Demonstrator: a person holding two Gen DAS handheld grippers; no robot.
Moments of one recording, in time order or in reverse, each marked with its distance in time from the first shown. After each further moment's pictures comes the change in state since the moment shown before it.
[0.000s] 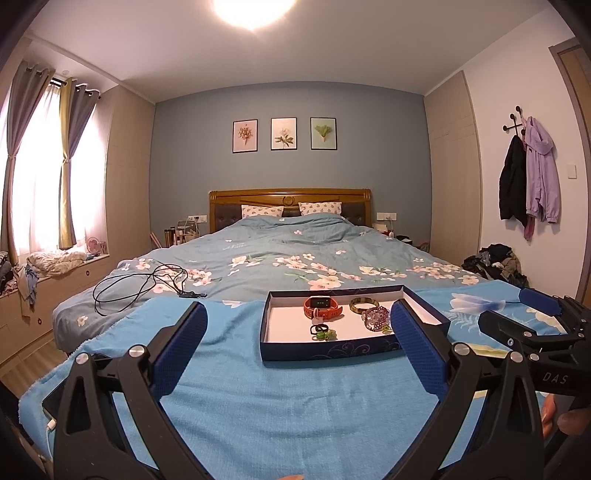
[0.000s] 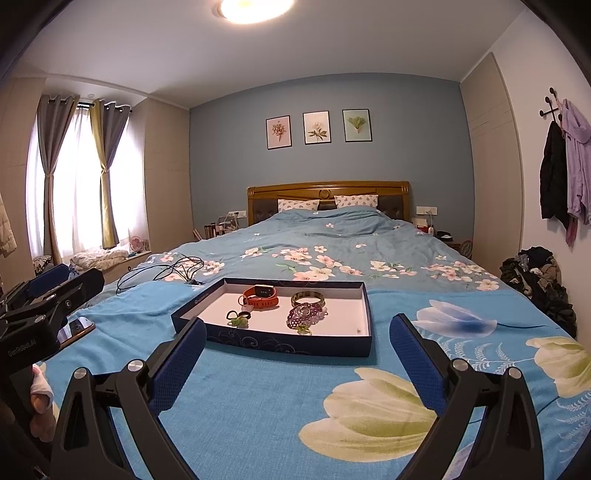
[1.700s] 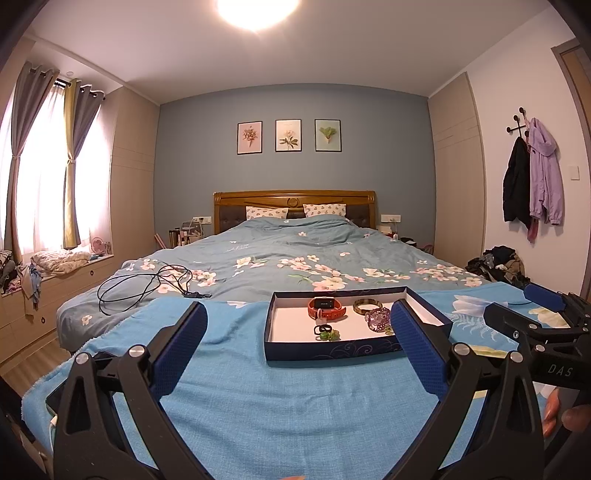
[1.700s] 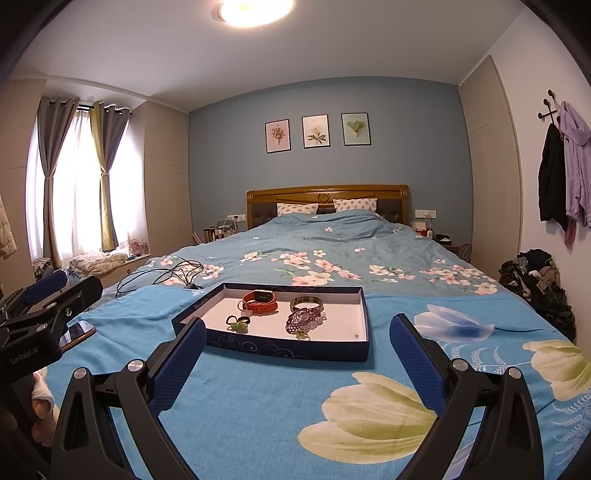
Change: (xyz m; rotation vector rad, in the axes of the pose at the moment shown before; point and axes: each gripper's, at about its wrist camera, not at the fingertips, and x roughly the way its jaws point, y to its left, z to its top) left arm -0.001 0.001 -0.003 -0.004 -0.007 0.016; right arm -0.006 -0.002 0.005 0.003 -0.012 -0.006
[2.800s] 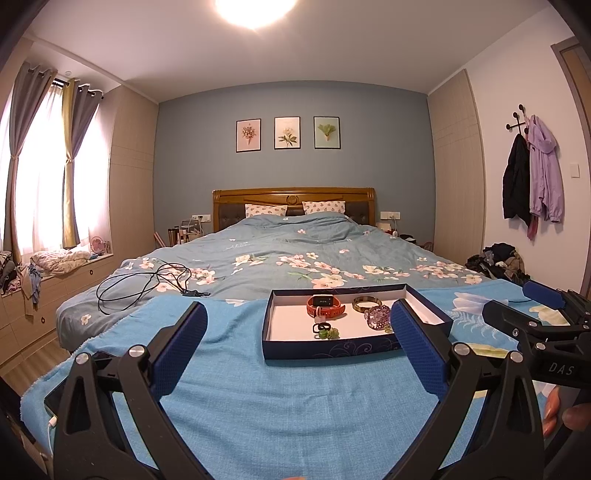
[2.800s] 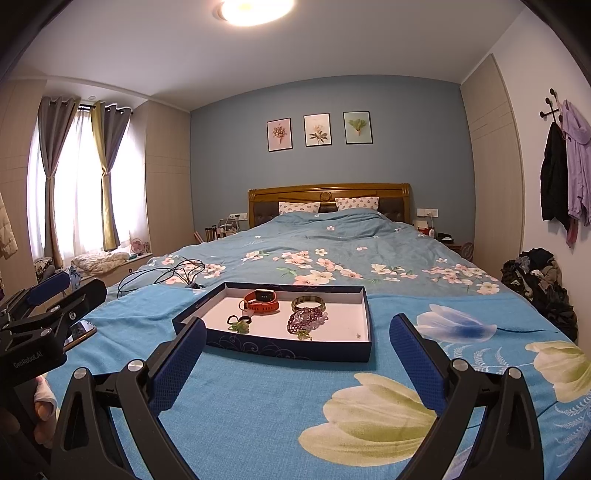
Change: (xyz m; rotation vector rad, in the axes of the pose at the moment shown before) left arm 0.005 -0.001 -0.003 0.002 0.008 -0.002; right arm 0.005 0.002 0.001 -0.002 0.004 0.006
